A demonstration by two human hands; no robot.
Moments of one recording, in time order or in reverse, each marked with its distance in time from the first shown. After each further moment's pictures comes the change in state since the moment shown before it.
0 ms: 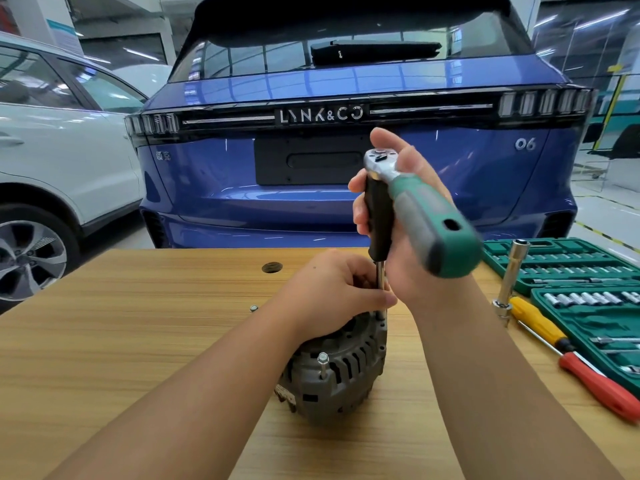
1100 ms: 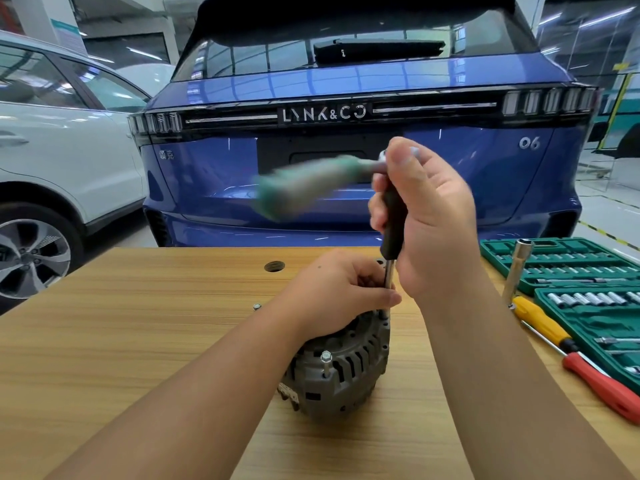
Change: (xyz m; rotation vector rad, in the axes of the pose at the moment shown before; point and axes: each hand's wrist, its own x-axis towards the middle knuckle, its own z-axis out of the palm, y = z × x) left_hand 0.001 0.002 -0.002 0.038 -0.053 0.024; right_hand -0.002 0.002 -0.003 -0.142 0.128 -0.102
